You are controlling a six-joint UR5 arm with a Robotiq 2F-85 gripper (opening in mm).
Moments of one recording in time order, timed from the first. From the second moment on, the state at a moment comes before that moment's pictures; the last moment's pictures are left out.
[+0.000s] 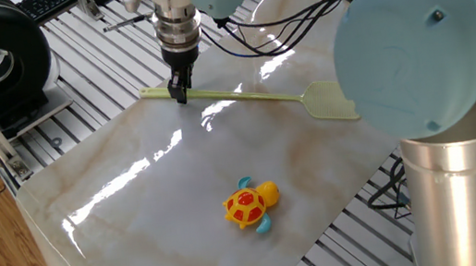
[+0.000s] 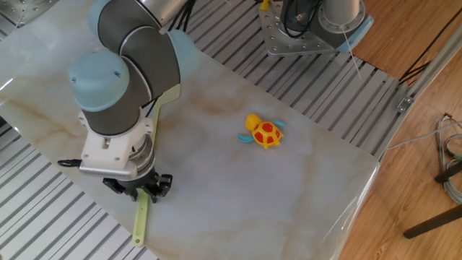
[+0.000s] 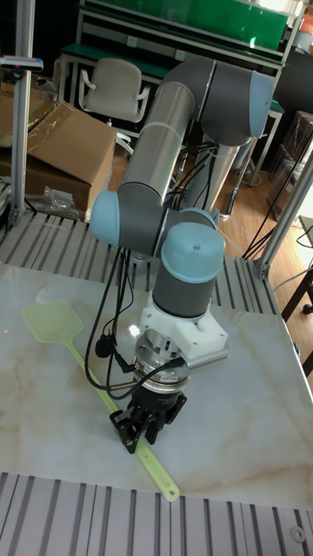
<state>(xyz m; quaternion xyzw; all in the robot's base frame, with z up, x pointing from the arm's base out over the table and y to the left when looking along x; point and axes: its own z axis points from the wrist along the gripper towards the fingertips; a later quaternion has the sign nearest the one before) 0.694 0.035 0.003 -0.28 0.96 0.01 0.05</state>
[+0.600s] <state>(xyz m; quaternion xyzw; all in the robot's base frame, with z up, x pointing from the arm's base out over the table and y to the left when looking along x) 0.695 0.030 0.023 -0.27 0.96 0.02 0.07</state>
